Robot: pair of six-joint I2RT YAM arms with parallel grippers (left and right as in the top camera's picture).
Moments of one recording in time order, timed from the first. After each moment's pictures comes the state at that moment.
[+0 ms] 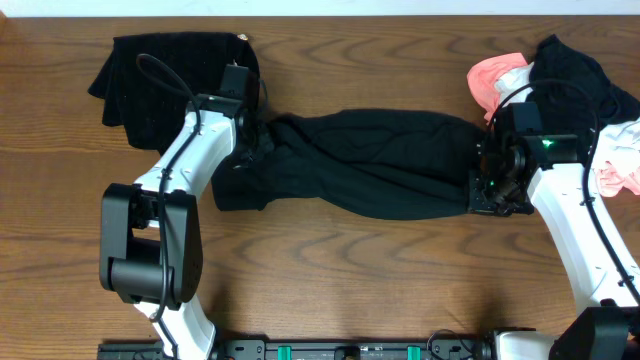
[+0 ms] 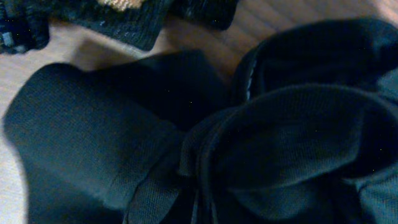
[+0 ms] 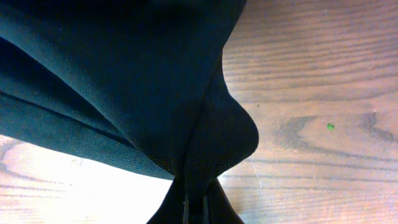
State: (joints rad) left arm -0.18 1.90 1.35 -0.82 0.02 -0.57; right arm 0.05 1.48 1.12 -1.14 -0.01 0.16
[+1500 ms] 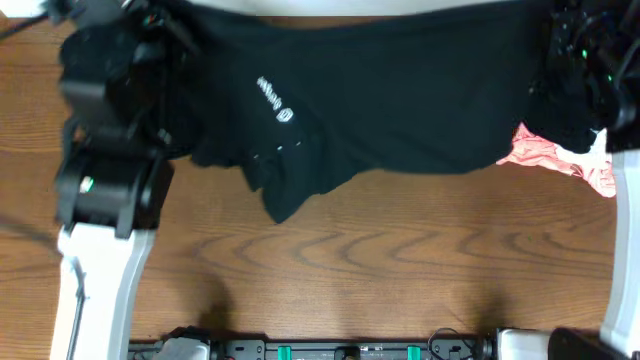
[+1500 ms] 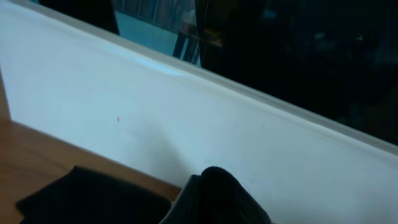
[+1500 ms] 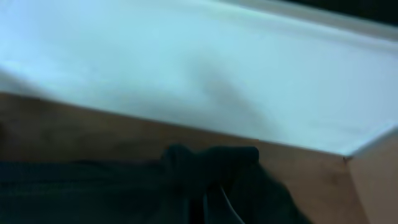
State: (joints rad) left arm -0.17 1.30 1.55 -0.36 -0.29 -0.38; right arm -0.06 1.54 1.85 -0.73 -0.06 -0.18
